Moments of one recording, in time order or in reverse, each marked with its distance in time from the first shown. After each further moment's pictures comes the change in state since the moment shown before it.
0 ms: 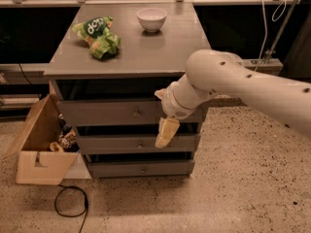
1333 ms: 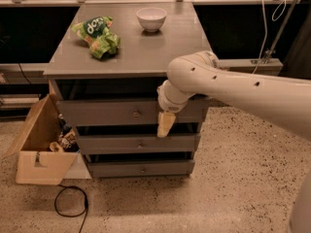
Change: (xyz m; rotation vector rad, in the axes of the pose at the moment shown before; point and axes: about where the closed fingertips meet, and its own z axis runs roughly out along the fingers) arm 0.038 -0.061 0.053 0.085 0.178 -0.032
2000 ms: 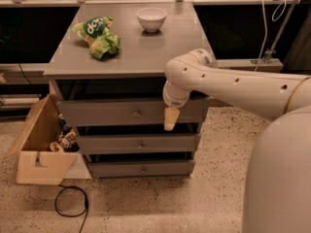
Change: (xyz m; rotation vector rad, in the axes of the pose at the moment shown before) arm 0.048 -0.040 0.033 0.030 0.144 0.036
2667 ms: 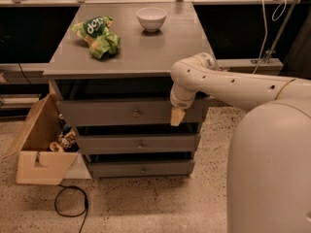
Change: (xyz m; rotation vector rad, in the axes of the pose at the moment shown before) arm 0.038 -0.006 0.038 -0.056 0.060 0.066
